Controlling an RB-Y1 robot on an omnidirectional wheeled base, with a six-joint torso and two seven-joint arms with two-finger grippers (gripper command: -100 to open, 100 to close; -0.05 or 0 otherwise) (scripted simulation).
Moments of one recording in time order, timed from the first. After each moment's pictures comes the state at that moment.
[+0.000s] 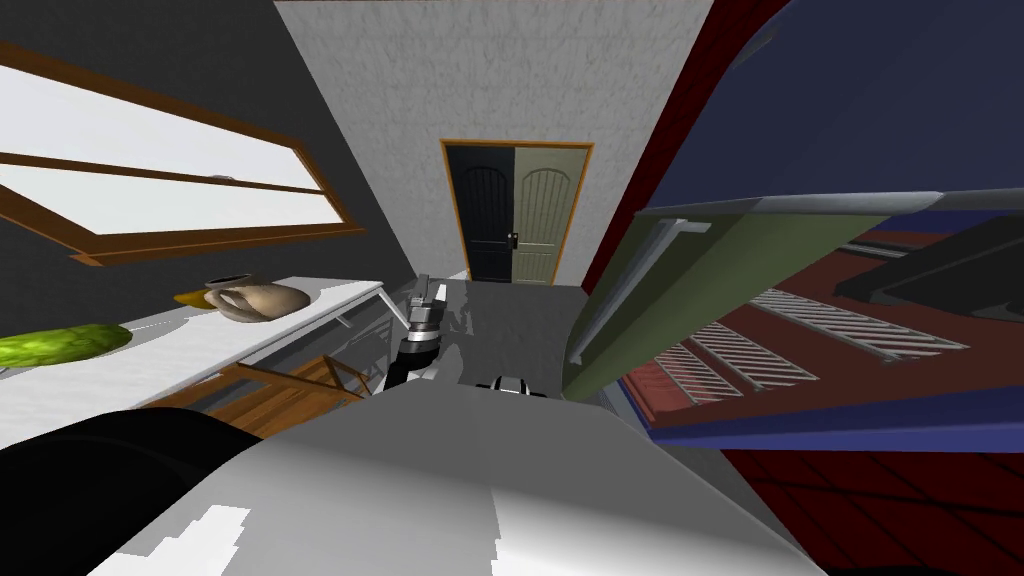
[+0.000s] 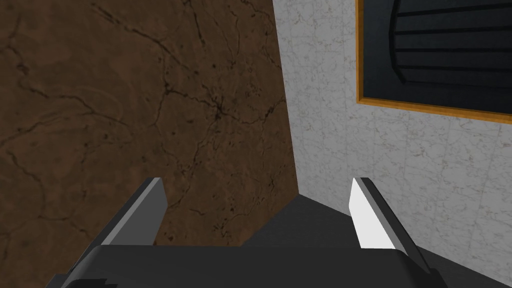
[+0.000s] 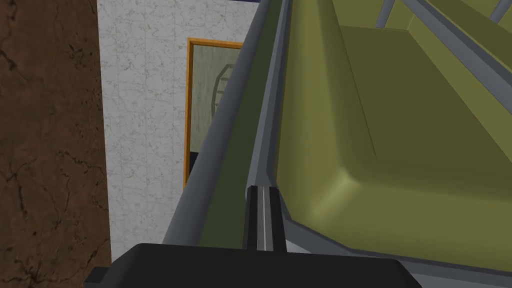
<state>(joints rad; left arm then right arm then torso) 0.52 0.04 -0.06 -2.26 0.02 -0.55 -0.11 0.79 -0.99 -1.32 -2.24 1.74 -0.53 -0.17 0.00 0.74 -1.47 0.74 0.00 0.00</state>
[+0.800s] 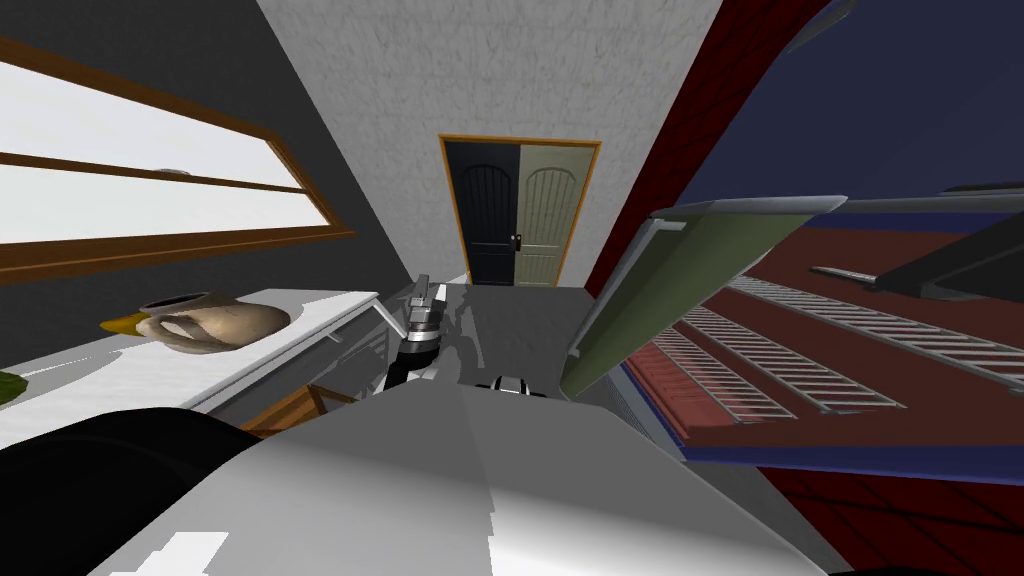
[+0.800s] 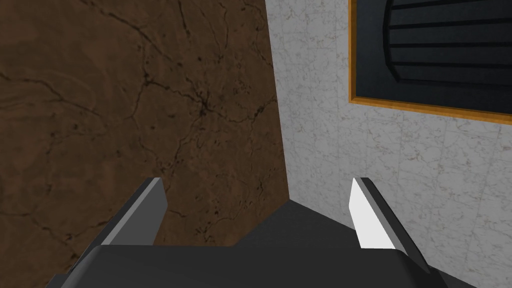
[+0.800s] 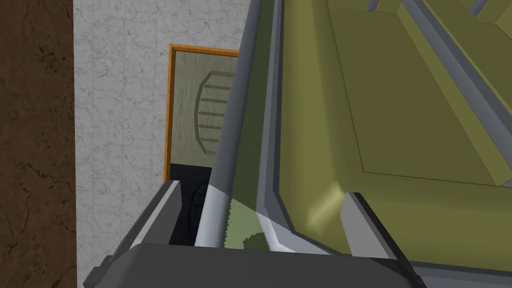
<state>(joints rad) 0.52 0.04 -0.06 -2.26 0.02 -0.55 -0.11 0.87 -1.06 -1.43 -2.20 1.75 -0.62 -0.25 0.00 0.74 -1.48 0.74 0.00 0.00</state>
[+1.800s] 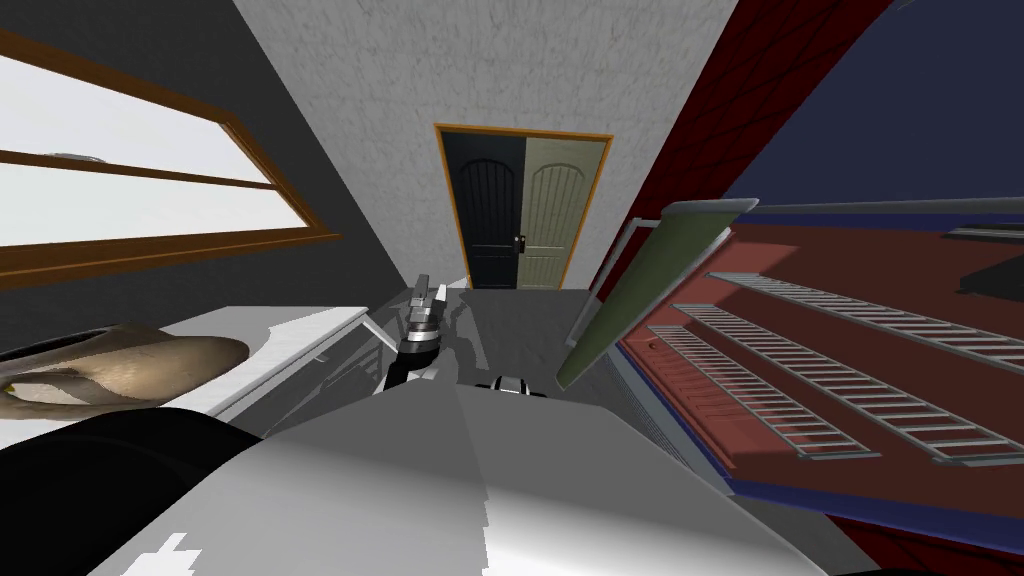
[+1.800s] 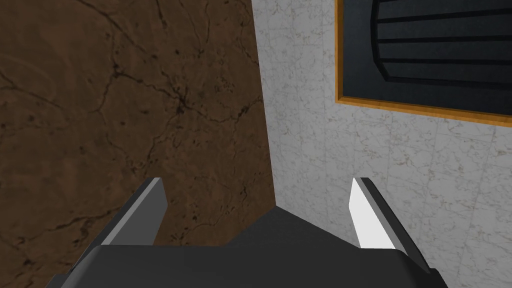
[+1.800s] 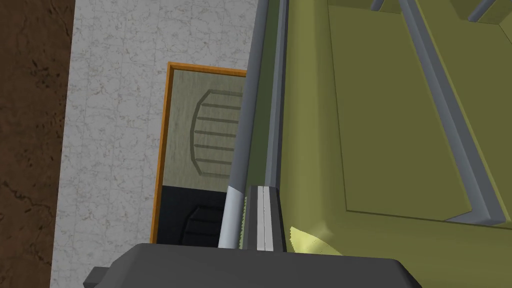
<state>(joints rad) 0.52 0.04 -0.06 -2.26 0.02 -0.55 -0.11 0.91 -1.06 -1.49 -2.15 1.78 -0.65 -0.26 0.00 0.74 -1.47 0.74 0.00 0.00</state>
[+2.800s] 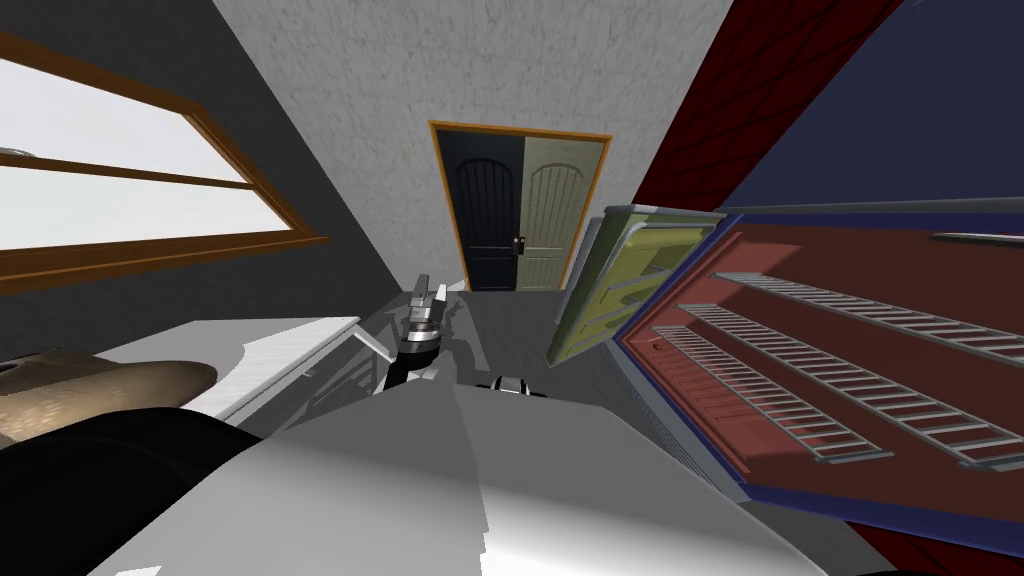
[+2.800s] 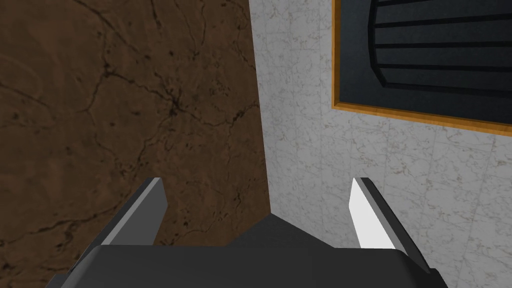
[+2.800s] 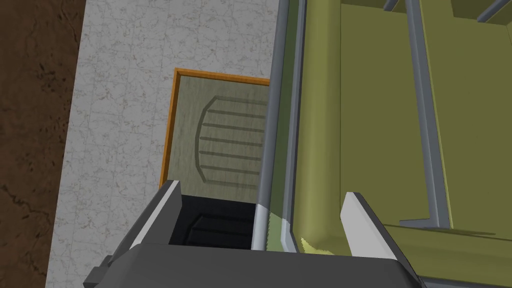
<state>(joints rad) 0.52 0.04 -0.06 -2.26 0.02 -0.55 -0.11 0.95 -1.17 -1.64 -2.10 1.78 -0.74 -0.36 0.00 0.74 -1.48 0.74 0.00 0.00</state>
